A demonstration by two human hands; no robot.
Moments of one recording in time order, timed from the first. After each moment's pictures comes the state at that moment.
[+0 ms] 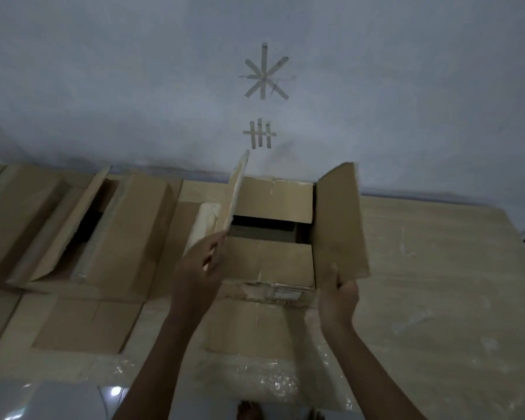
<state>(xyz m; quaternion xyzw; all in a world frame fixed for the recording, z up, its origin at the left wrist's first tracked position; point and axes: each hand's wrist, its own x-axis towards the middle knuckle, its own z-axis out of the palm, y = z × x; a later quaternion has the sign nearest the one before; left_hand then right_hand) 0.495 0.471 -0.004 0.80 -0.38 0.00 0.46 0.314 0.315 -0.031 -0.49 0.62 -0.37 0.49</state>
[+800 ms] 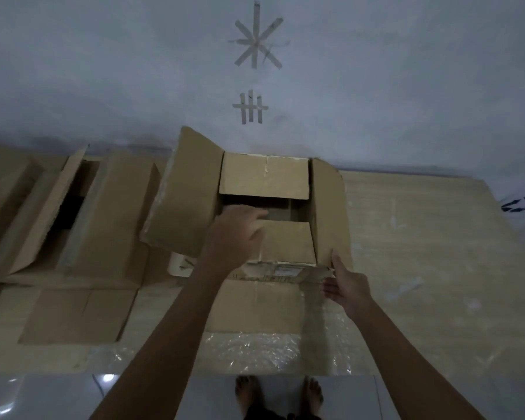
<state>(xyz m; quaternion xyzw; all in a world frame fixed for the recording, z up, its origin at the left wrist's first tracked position) 0.508 0.407 -0.011 0.80 -0.53 -0.11 0.28 0.275 0.292 -0.057 -0.37 0.68 -0.18 0.61</state>
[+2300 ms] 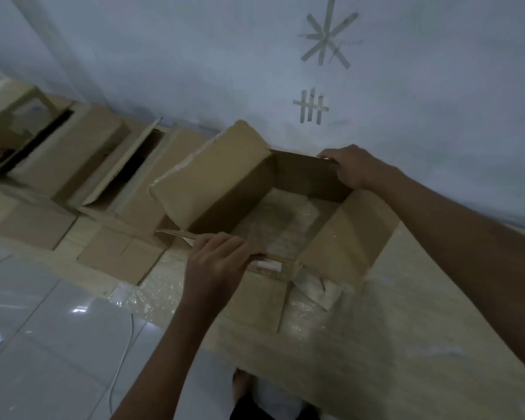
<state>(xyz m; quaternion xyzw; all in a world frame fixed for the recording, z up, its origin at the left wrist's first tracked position) 0.424 0.466 0.018 0.81 -0.47 0.24 0.26 0.454 0.116 0.054 -0.98 0.10 0.07 0.14</state>
